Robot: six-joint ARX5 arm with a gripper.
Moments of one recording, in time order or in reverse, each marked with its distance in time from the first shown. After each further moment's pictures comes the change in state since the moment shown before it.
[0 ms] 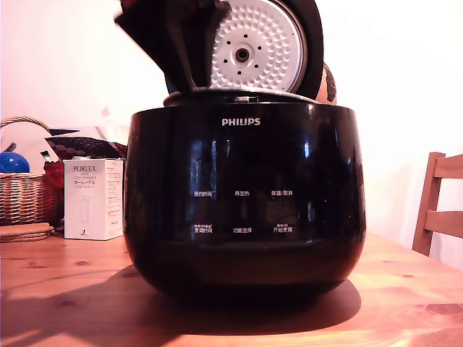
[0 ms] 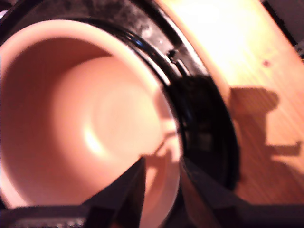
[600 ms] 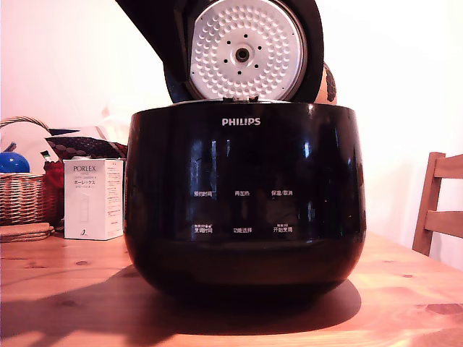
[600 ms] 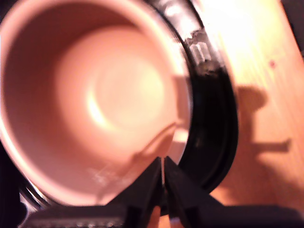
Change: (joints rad) arm 0.007 -0.009 0.011 -0.012 -0.084 -0.405
